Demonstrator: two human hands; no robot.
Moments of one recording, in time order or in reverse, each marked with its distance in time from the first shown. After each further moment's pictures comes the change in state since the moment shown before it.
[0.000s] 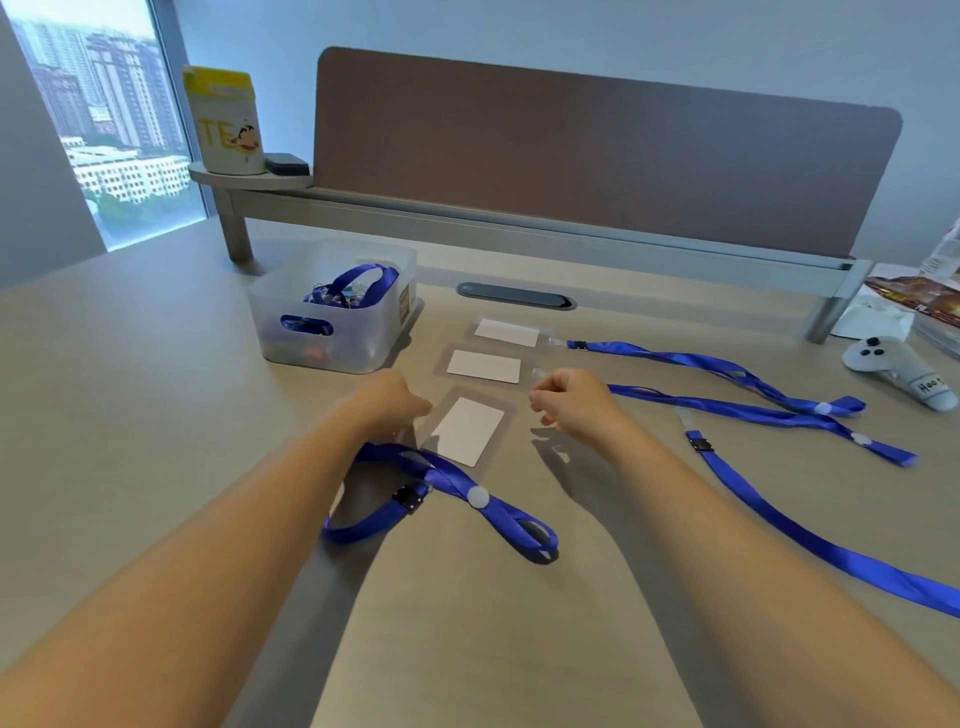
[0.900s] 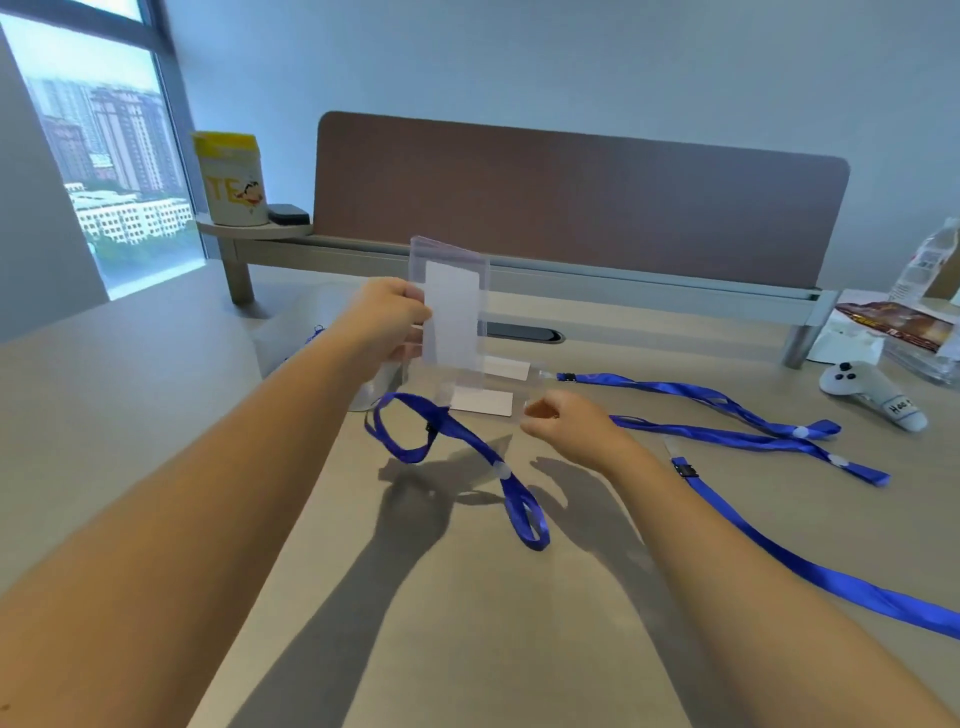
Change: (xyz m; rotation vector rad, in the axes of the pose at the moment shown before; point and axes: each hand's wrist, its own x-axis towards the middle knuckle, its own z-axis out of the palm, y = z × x) left_hand -0.040 0.062 -0.075 -0.714 0.255 0.227; right_hand -0.017 -0.015 -0.017 -0.224 -0.043 -0.055
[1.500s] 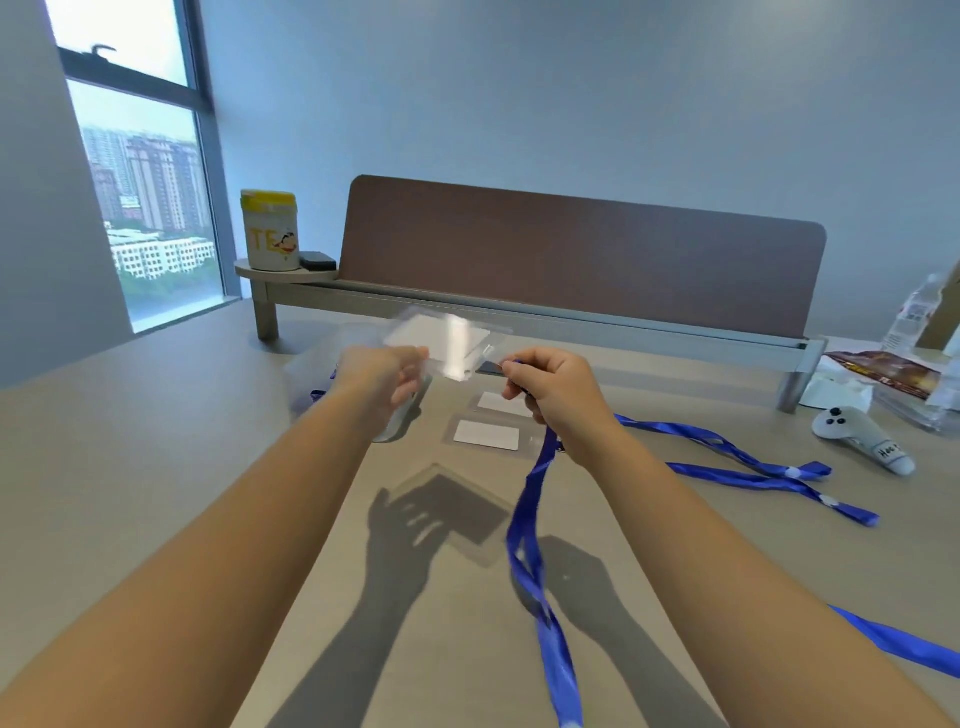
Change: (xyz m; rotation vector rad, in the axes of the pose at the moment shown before) left_hand -0.029 -0.005 -0.018 -0.567 0.147 -0.264; right_hand -0.031 -0.070 -0.026 0.658 0.184 -0.239
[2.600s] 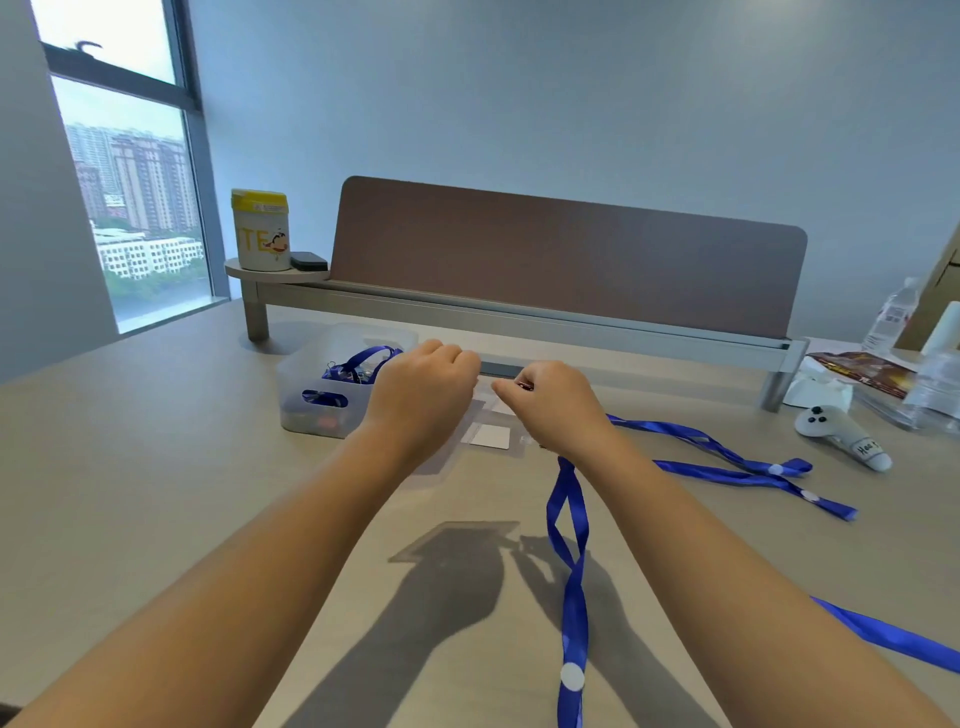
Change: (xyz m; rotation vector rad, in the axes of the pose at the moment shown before) left_hand -0.018 -0.025 0.013 1.463 0.078 1.429; right_hand -0.010 -0.006 0.000 -0.746 0.002 -0.029
